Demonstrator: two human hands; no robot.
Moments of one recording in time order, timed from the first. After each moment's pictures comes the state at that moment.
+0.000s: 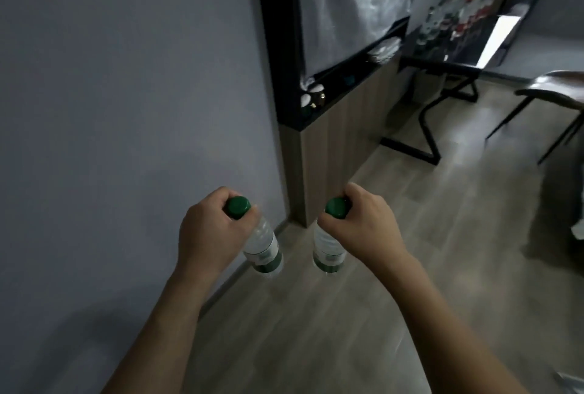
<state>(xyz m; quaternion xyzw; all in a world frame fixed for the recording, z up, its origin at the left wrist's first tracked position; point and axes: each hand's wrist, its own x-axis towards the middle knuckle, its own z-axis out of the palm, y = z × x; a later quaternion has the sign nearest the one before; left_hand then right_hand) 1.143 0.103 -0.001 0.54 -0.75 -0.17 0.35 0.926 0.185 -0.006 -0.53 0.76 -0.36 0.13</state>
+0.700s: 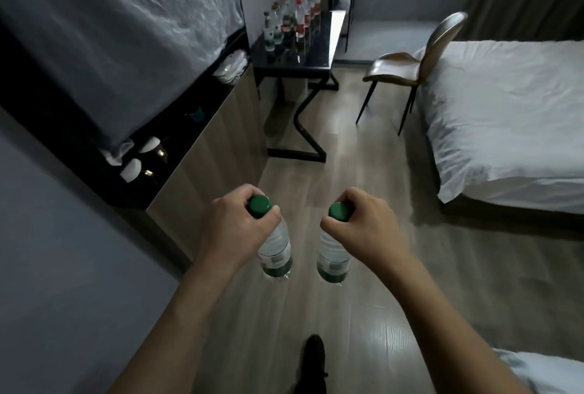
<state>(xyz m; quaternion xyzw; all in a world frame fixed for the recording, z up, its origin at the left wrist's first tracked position) 0.717 -0.002 -0.012 0.31 -0.87 -0.30 0.25 0.586 0.163 -0.022 -0.30 0.88 -0.37 0.06</state>
